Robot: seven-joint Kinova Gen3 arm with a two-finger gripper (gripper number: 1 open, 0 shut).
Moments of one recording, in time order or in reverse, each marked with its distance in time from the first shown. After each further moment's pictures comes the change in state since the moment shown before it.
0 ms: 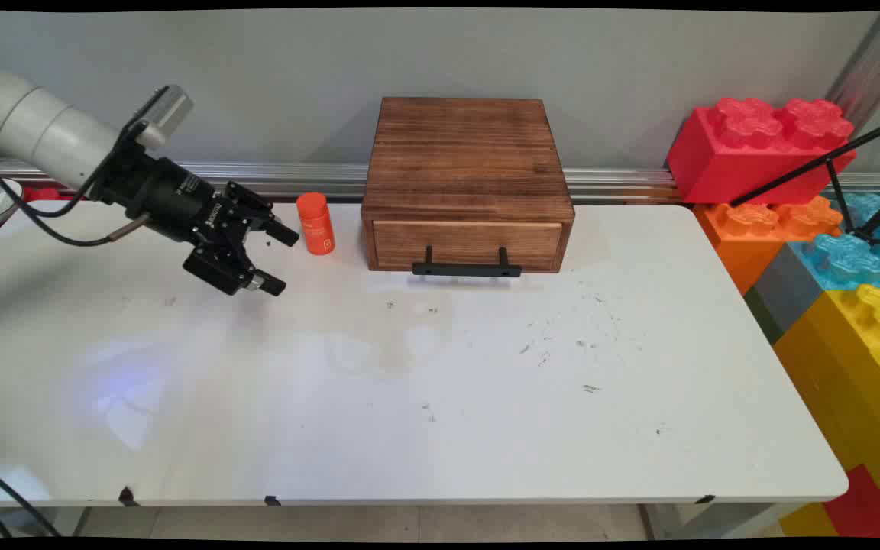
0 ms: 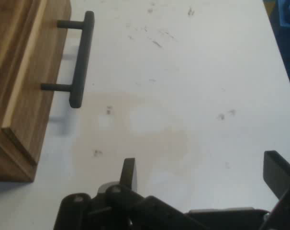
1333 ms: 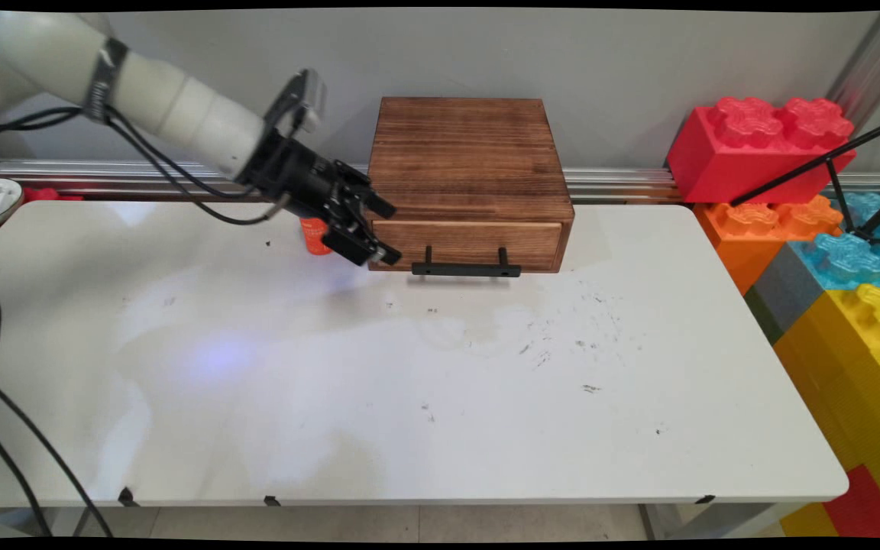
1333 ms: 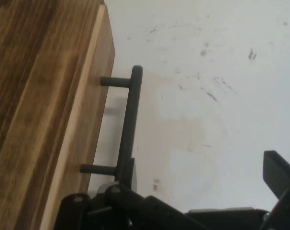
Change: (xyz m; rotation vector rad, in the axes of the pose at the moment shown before) arm 0.090 -0.029 0.102 0.105 -0.023 -0.004
